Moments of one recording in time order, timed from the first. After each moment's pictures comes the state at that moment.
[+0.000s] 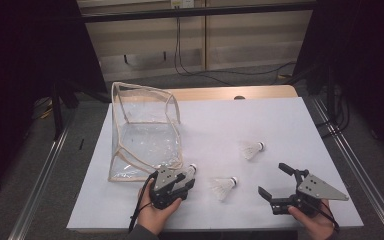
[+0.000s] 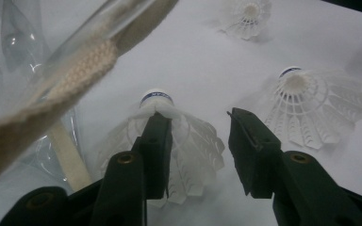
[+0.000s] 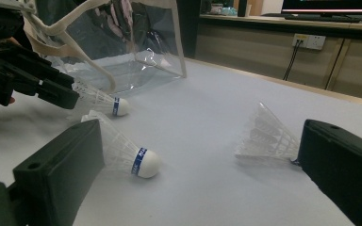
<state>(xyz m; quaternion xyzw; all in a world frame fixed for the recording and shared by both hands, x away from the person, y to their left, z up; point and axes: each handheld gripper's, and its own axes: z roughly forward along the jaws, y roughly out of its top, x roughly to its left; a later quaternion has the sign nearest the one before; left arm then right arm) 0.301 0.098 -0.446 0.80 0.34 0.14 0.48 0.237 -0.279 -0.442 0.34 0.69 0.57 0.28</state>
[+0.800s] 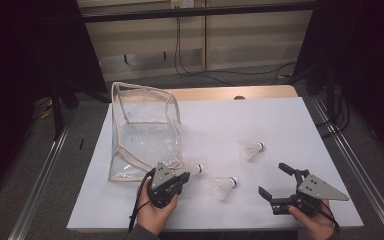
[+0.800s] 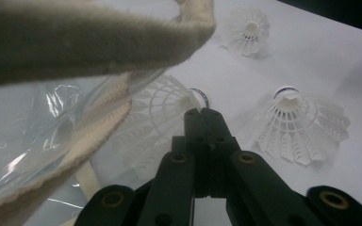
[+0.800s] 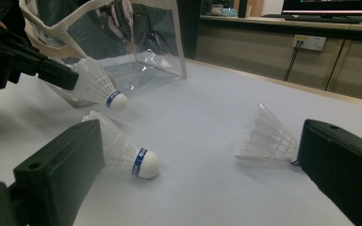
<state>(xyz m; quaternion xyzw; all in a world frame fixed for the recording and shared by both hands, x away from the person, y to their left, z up) 0.297 0.101 -0.425 0.79 0.35 0.15 0.48 0.237 -0.279 -0.441 0.34 0.69 0.57 0.28</state>
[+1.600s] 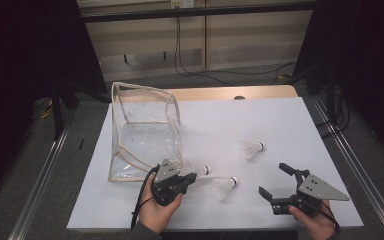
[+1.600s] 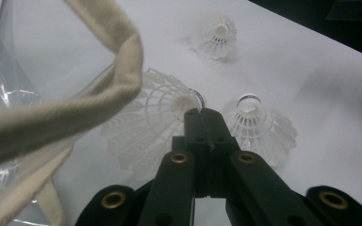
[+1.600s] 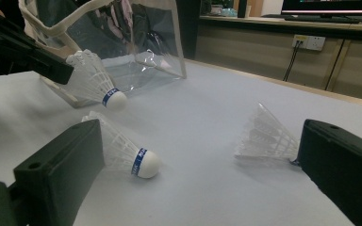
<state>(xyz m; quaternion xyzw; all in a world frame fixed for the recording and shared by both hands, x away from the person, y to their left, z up) 0.297 0.088 -0.406 0.80 0.34 0.09 0.49 0.237 -0.280 -0.442 0.34 0.69 0.58 0.28</state>
